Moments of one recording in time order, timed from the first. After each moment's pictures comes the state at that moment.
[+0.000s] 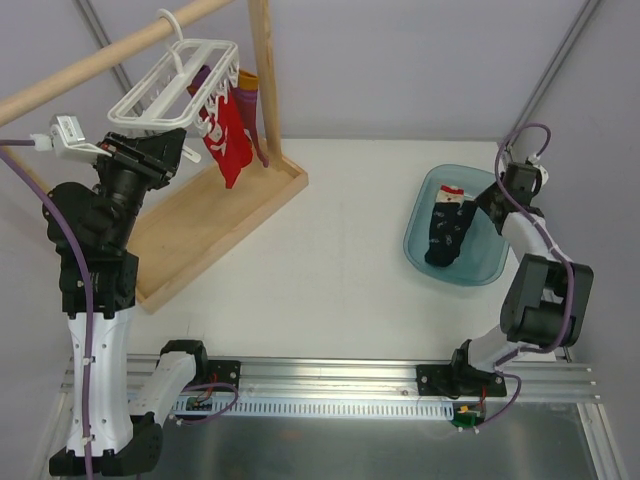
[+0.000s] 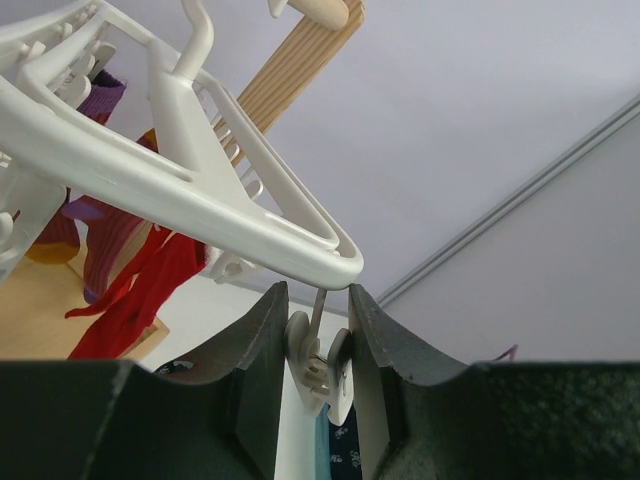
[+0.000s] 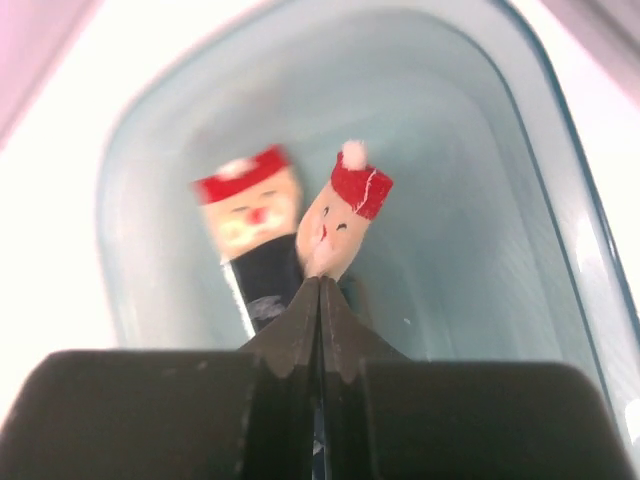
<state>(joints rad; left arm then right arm) 0.02 0.82 1.33 -0.27 0.20 -0.80 -0.21 1.62 1.05 -0.12 0.08 0.57</state>
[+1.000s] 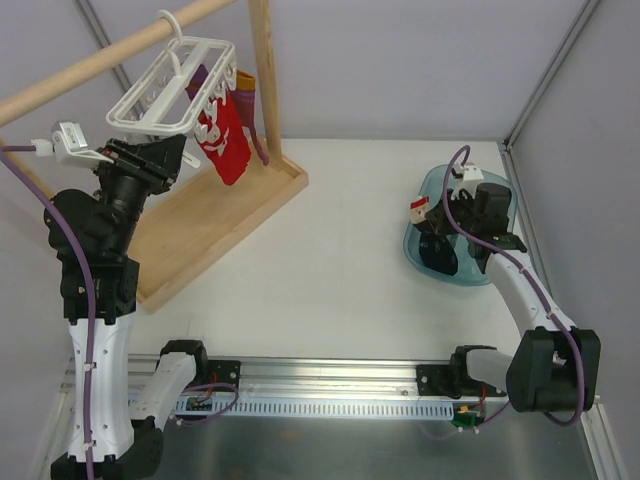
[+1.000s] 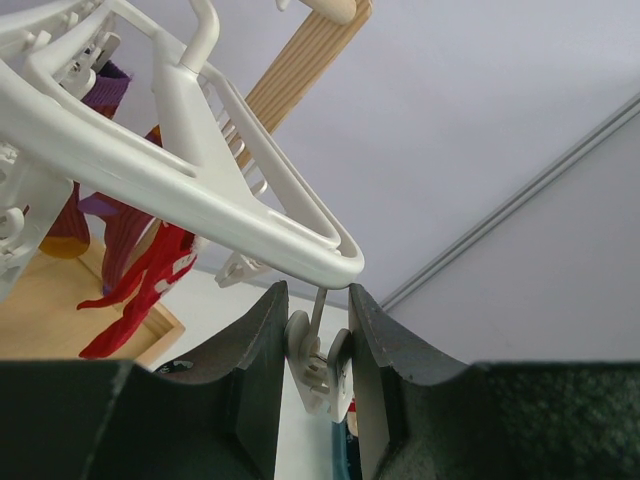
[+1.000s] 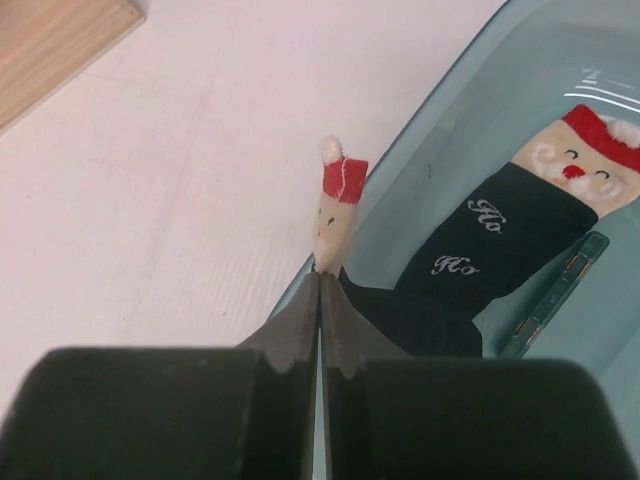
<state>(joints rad) 0.02 0.79 1.30 -0.27 0.20 -0.76 0.04 1.18 0.80 -0.12 -0.35 0.07</state>
